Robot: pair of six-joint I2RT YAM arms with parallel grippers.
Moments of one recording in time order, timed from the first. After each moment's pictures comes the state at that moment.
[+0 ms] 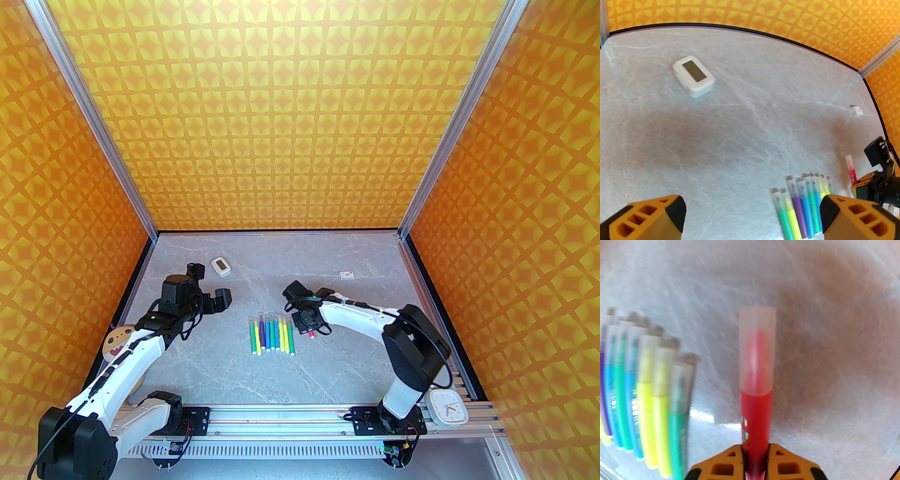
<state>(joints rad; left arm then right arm) -0.20 1.08 0.73 -0.30 0.22 -0.32 0.72 1.70 1.14 -0.73 0.18 0.35</state>
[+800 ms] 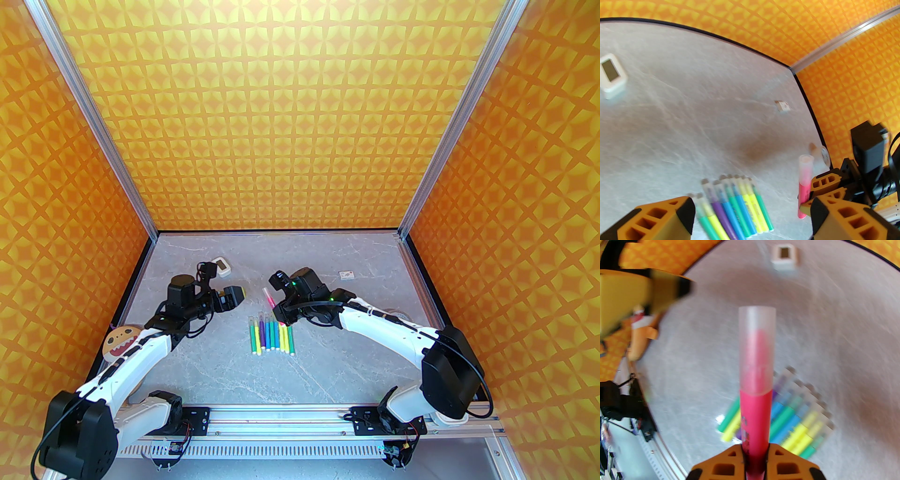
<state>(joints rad) -0.27 1.15 0.66 0.01 0.57 -0.57 0.72 1.51 1.09 -0.37 -0.34 0.17</state>
